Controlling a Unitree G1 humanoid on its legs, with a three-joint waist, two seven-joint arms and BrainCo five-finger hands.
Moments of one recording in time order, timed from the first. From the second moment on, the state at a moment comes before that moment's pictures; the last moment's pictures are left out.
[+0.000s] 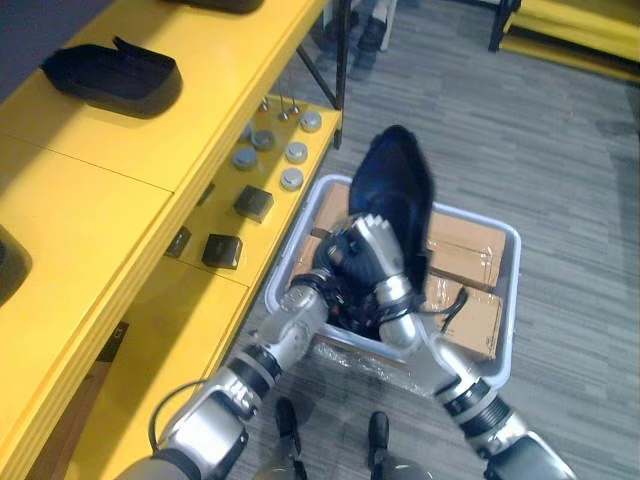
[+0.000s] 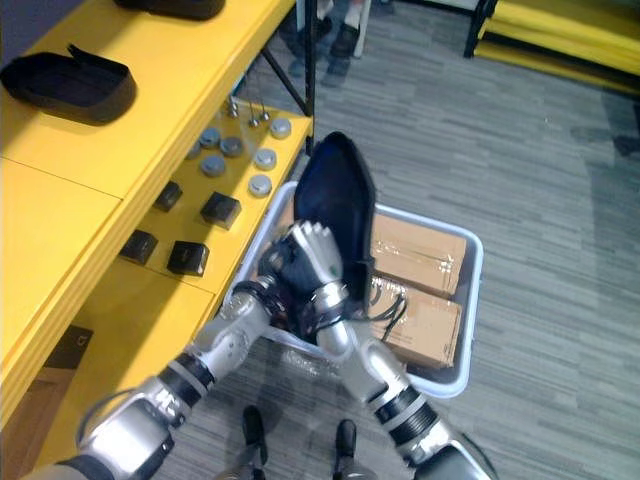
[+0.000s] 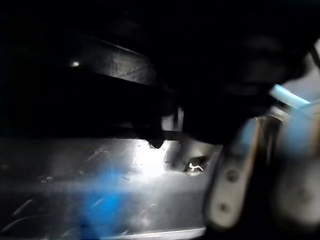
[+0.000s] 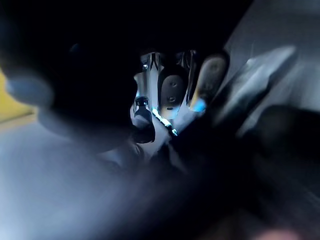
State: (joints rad) left arm -0.66 0.16 -0.53 0.29 -0.95 -0.11 0.17; right arm -0.47 -0.19 0.50 -0.07 -0.61 -0.02 -0.40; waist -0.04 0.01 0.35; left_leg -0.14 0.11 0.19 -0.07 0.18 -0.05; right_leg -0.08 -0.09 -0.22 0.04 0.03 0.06
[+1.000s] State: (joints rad) left arm -0.08 0.09 -0.24 -0.36 0.11 -0.14 0.43; right arm -0.25 0.00 0.51 -0.17 -0.37 -0.20 -0.31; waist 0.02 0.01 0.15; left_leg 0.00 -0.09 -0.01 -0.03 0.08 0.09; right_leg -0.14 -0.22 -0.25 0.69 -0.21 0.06
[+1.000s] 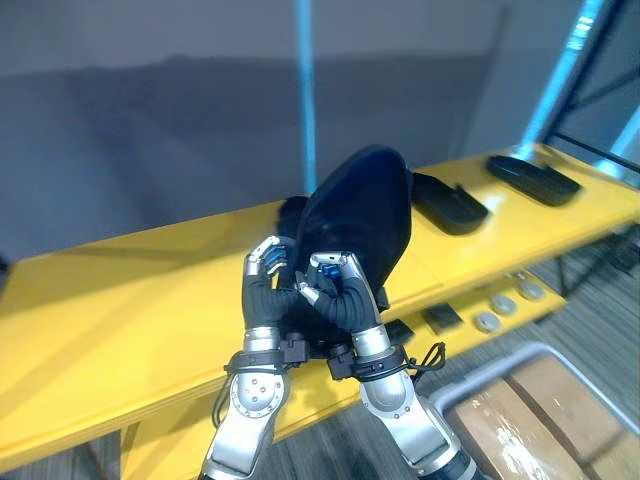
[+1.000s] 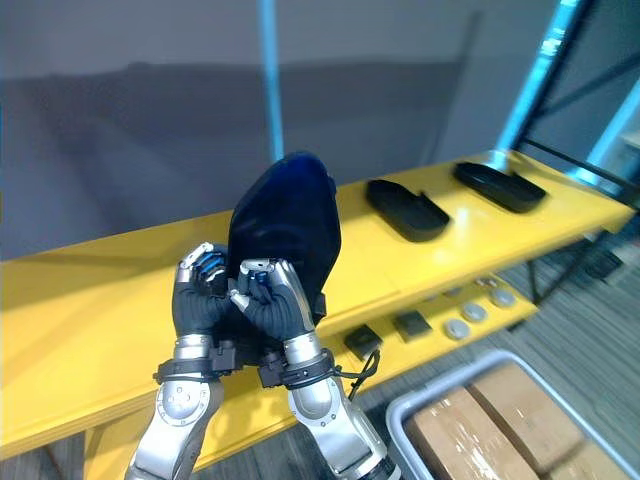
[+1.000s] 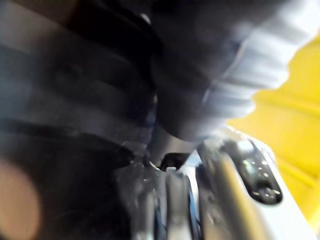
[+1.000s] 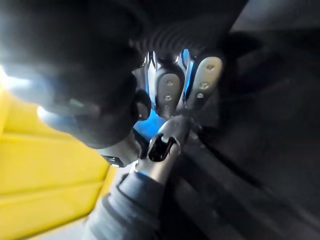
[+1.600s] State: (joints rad) left arm 0.04 0.04 -0.21 -0.35 0.12 -0.13 0.39; right arm -0.10 -0.03 0.48 -0.21 -0.04 -0.25 -0.17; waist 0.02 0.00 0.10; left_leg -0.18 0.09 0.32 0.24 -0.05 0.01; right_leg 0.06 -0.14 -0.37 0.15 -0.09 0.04
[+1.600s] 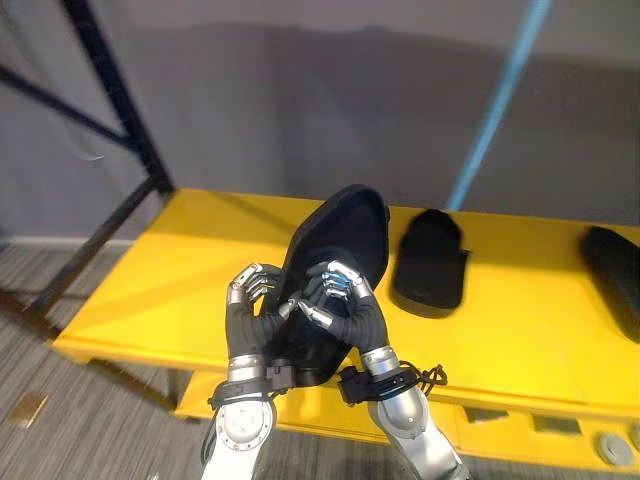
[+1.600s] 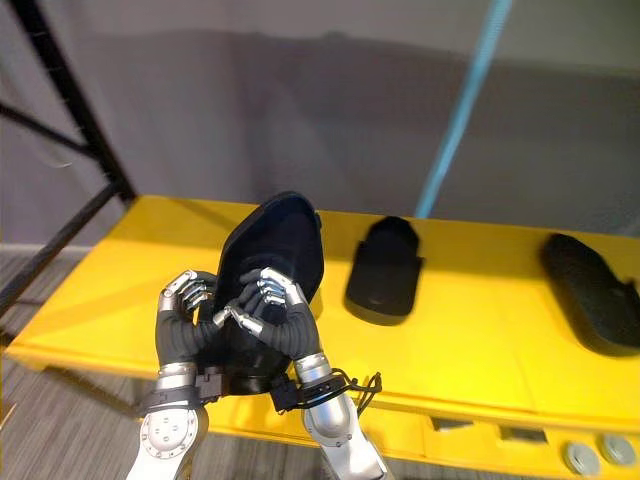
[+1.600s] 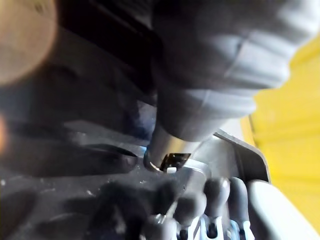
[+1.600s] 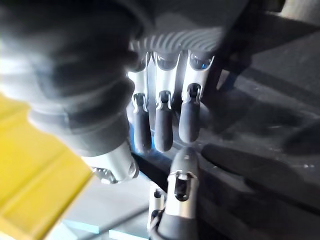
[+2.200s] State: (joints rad) left arm -0.07 0.12 -0.07 -0.20 0.03 -0.12 0.47; right arm -0.10 0.01 0.42 -0.23 0.11 -0.26 -0.11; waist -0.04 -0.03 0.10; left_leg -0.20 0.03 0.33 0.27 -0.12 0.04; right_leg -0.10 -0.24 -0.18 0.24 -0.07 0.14
